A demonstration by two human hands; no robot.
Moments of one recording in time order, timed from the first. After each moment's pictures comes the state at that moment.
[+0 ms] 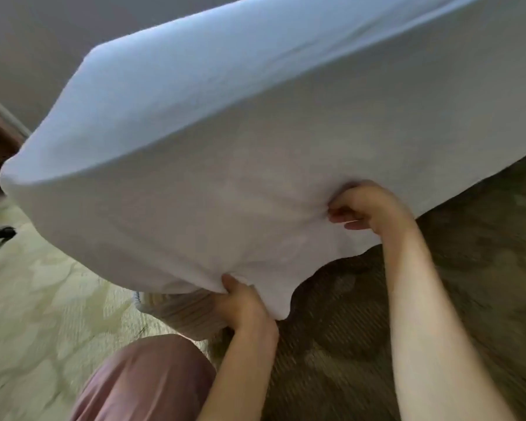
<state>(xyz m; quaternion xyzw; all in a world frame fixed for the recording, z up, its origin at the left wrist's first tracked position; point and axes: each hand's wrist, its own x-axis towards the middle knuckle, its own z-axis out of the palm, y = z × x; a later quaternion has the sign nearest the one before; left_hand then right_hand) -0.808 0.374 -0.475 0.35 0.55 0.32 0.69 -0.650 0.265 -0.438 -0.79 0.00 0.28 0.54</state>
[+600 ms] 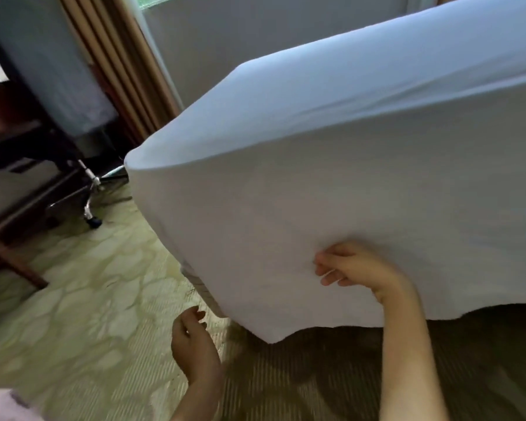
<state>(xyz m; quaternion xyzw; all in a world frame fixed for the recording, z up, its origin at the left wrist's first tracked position) -0.860 0.343 -0.507 0.43 0.64 0.51 0.38 -0.642 0.247 -0.439 -0.72 -0.34 0.42 0.44</state>
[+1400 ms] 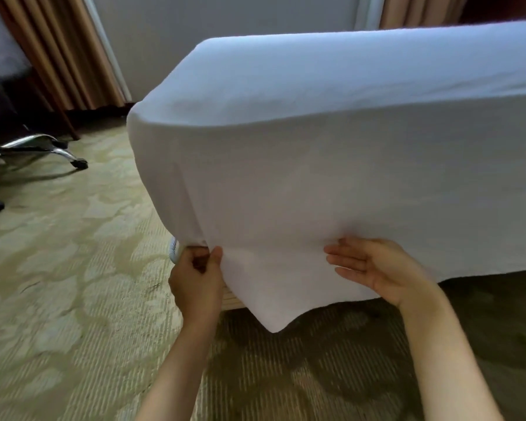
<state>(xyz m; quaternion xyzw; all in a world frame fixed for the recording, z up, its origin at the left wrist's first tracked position) -0.868 0.427 -0.476 0.61 0.50 0.43 0.44 -0.695 0.263 -0.444 -0.61 -0.06 0.41 0.67</state>
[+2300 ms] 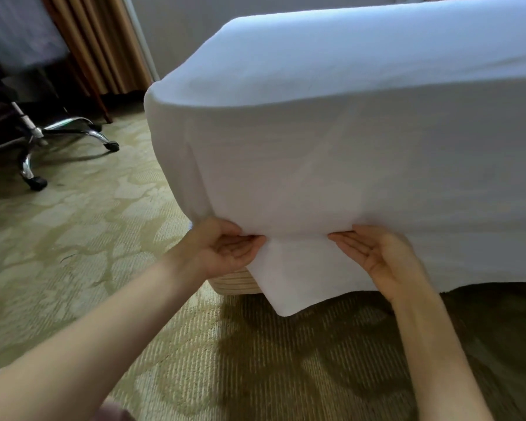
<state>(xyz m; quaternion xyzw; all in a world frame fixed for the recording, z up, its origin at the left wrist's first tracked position) -0.861 0.454 -0.425 0.27 0.46 0.14 0.83 -0.691 0.282 -0.463 -0.48 -0.01 0.40 0.78</state>
